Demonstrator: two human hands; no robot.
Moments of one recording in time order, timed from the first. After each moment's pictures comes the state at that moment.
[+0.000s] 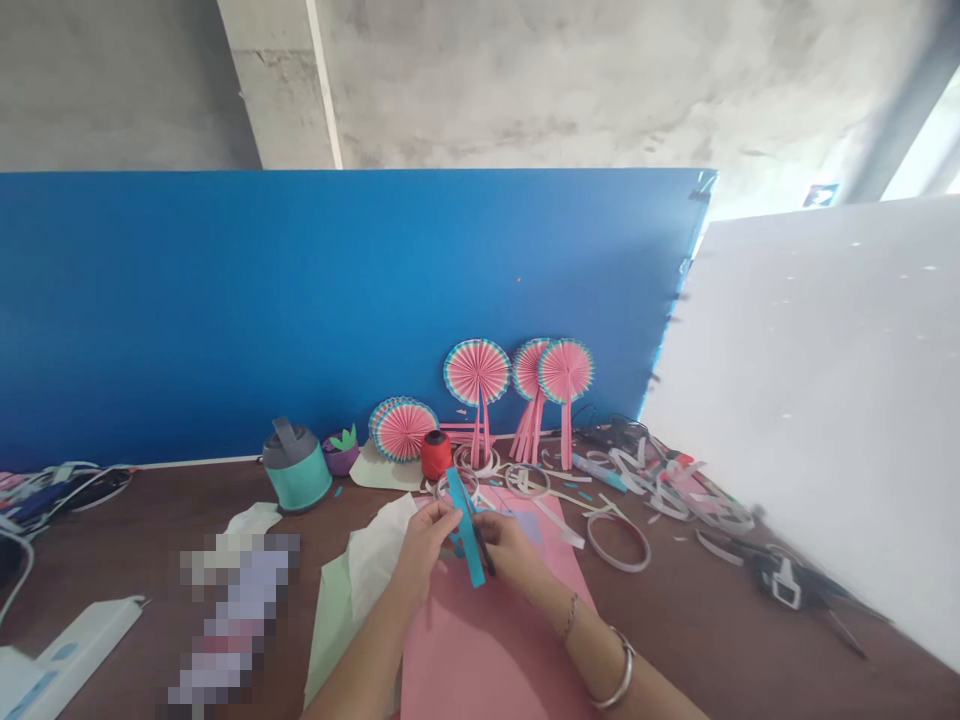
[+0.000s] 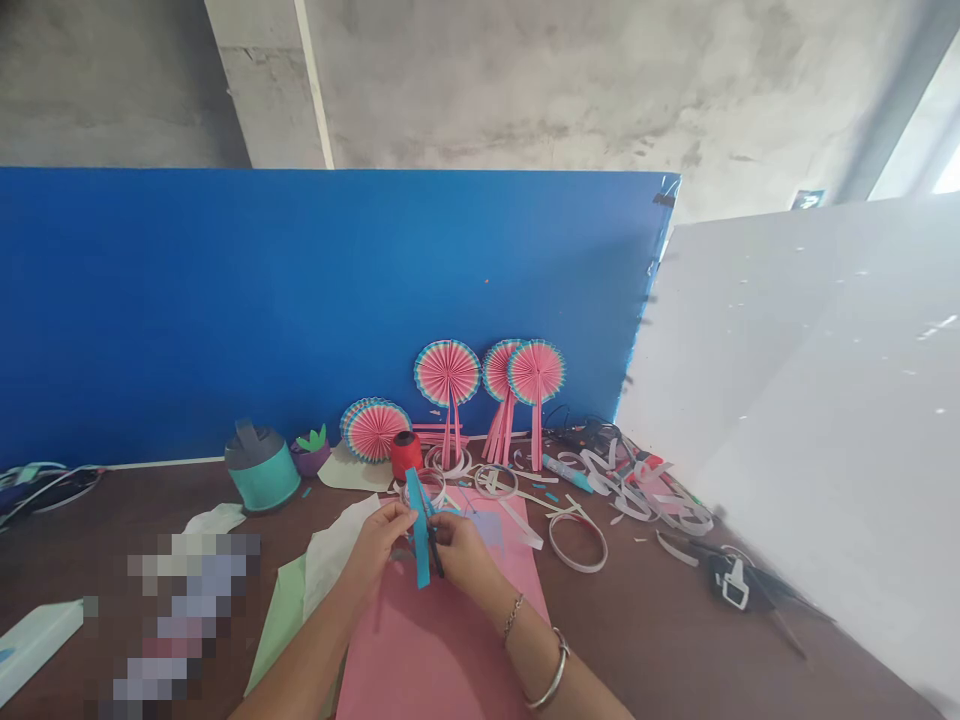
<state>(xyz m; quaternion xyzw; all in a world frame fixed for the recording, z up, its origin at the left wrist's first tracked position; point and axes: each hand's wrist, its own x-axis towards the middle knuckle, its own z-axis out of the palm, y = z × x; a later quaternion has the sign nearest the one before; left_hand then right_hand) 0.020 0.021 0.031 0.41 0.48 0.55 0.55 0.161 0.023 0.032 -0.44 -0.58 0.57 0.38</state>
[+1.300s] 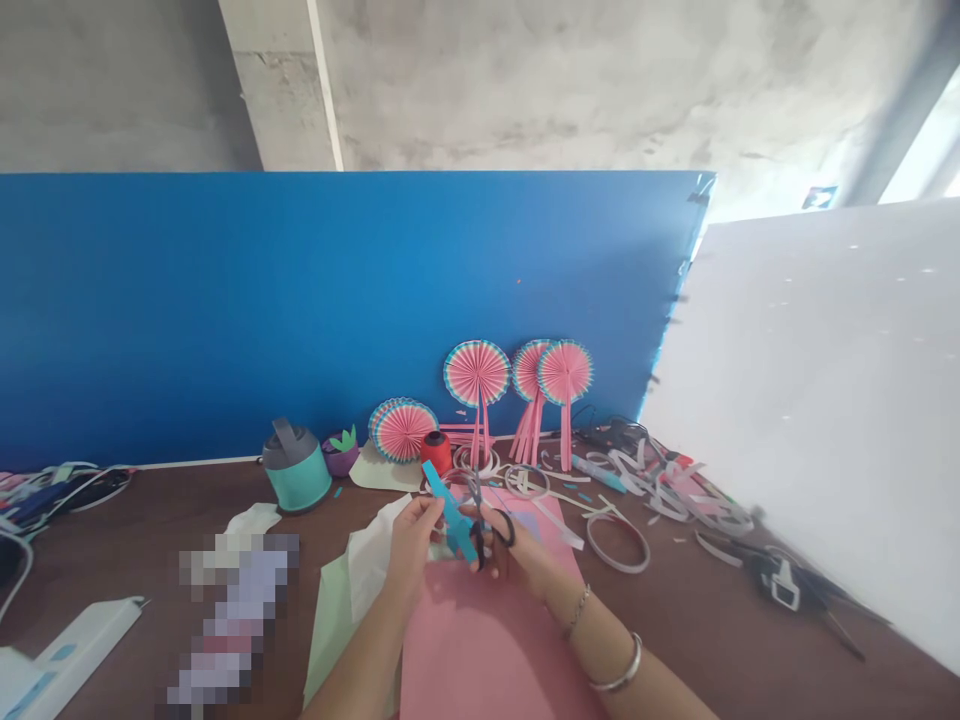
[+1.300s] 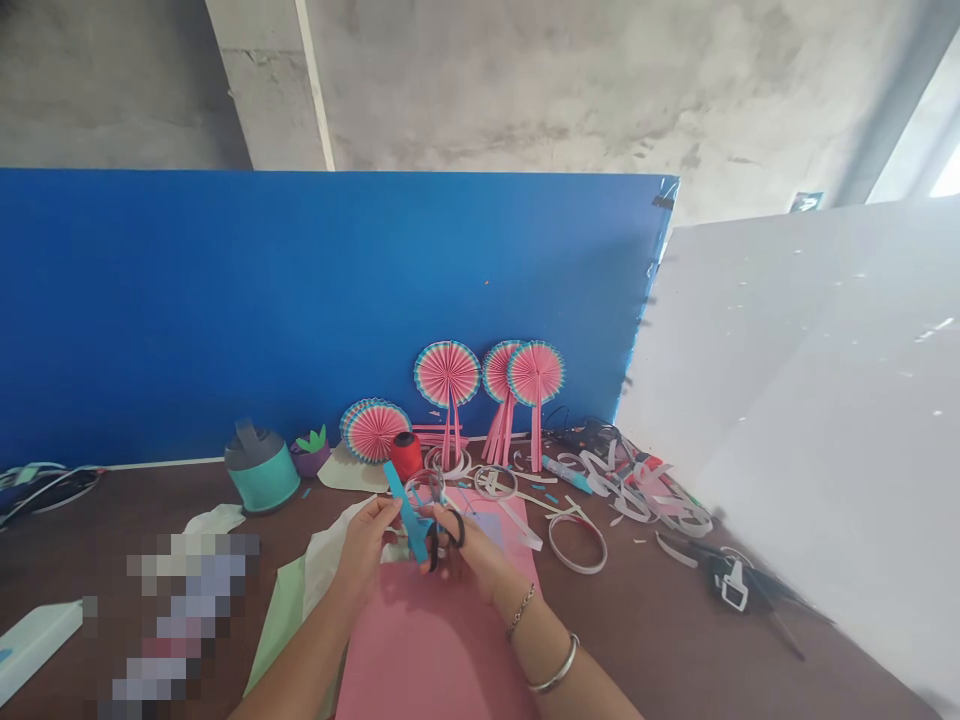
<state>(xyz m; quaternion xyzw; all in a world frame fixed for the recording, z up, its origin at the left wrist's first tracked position) 0.013 0.025 0.034 0.38 0.51 0.61 0.47 0.174 0.024 0.039 -0.38 -0.50 0.69 0.35</state>
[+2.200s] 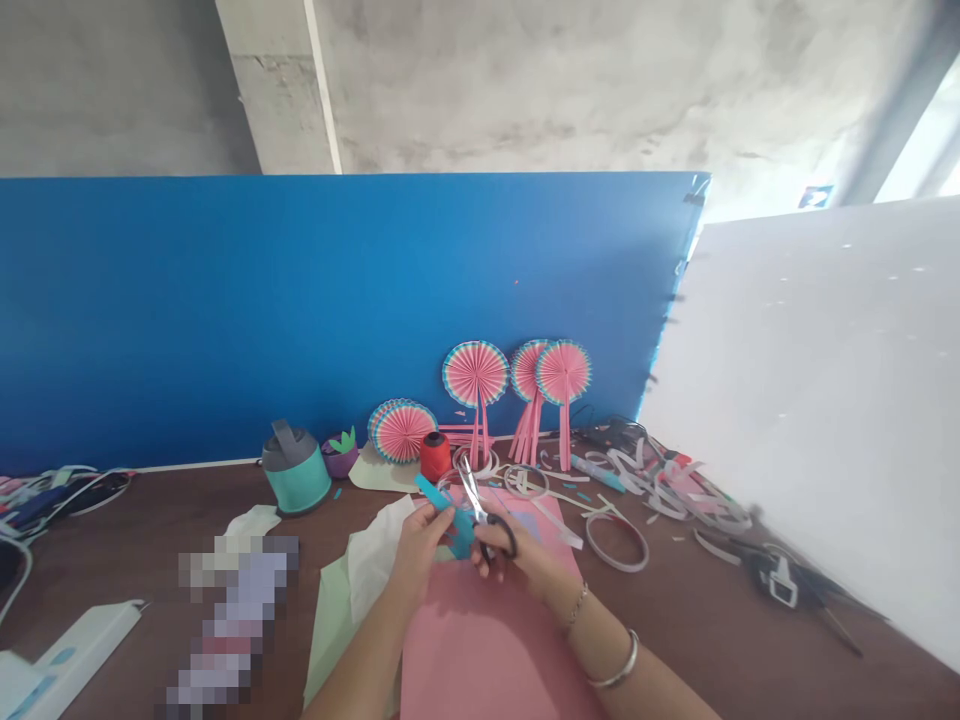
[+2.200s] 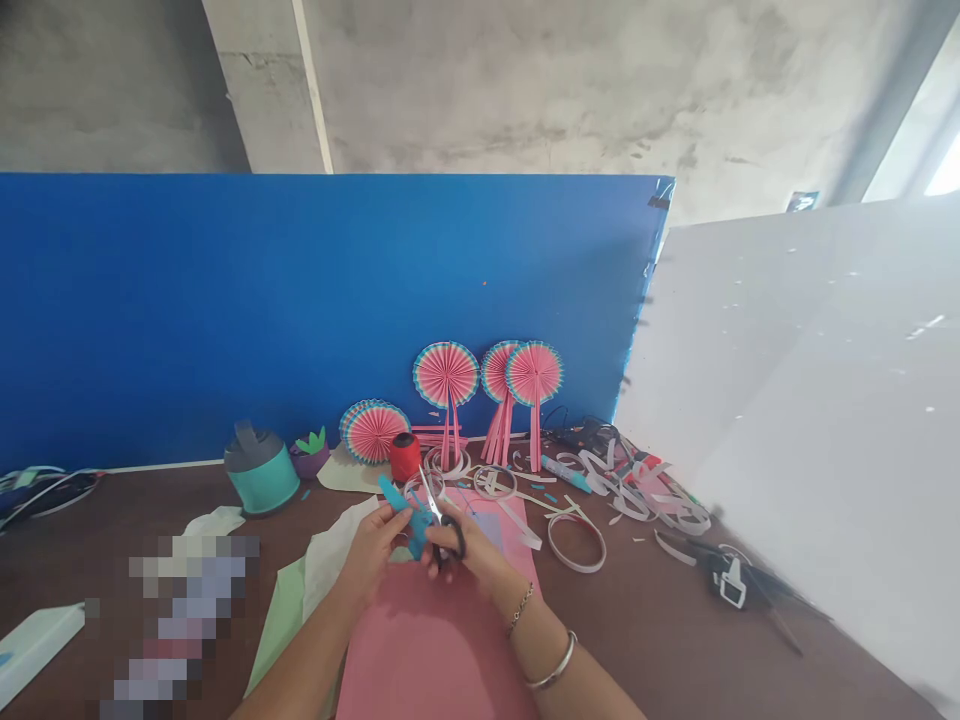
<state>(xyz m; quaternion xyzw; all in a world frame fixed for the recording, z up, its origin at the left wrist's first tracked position) 0.016 0.025 0.029 0.42 0.46 0.57 0.53 0.179 0.024 0.037 -0.36 -0.53 0.68 0.35</state>
